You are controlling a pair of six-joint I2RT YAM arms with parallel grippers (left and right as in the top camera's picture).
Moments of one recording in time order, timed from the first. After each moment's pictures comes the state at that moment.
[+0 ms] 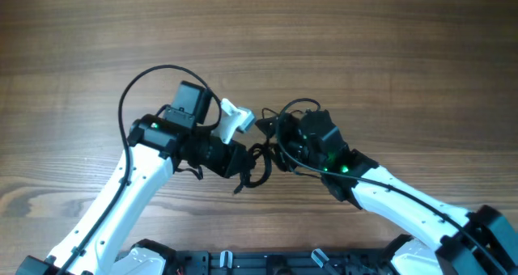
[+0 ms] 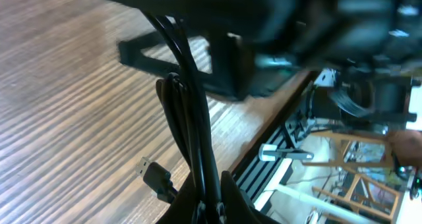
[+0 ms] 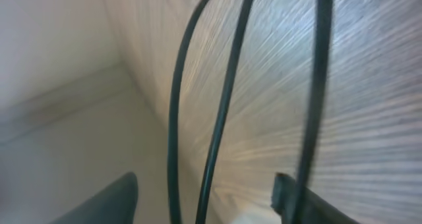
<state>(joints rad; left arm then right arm) -0.39 1.31 0.99 -0.98 0.68 0.05 0.67 1.42 0.59 0.25 -0.27 1.72</state>
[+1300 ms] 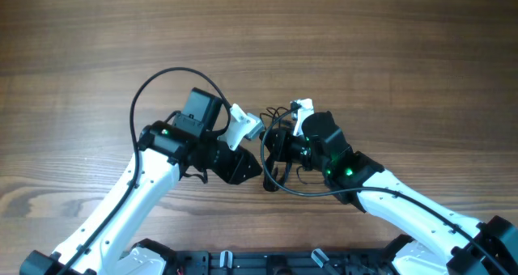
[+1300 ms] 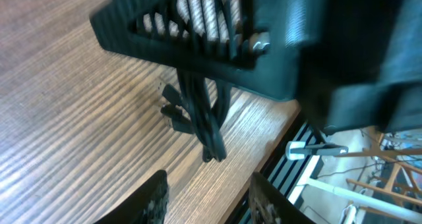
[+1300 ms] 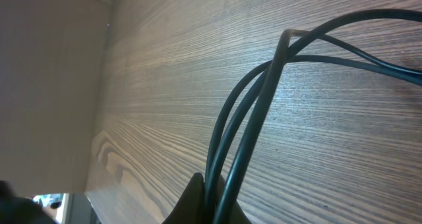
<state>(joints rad) -0.44 1.31 0.92 -0.87 0.62 0.11 0.67 1.36 0.59 0.19 -0.28 0.91</state>
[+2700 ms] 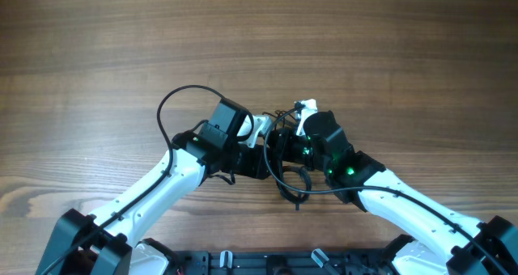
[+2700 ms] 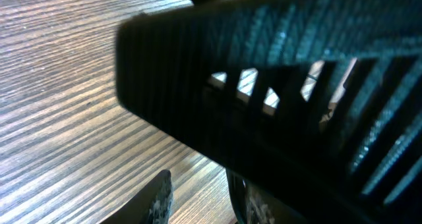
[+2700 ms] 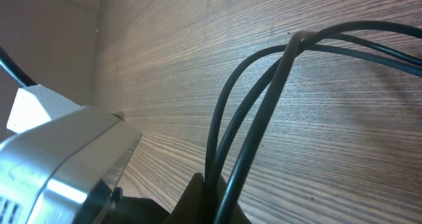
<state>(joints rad) -0.56 1.44 0.79 -0.49 0.60 -0.38 0.66 1.36 0.58 0.16 -0.27 0.94</state>
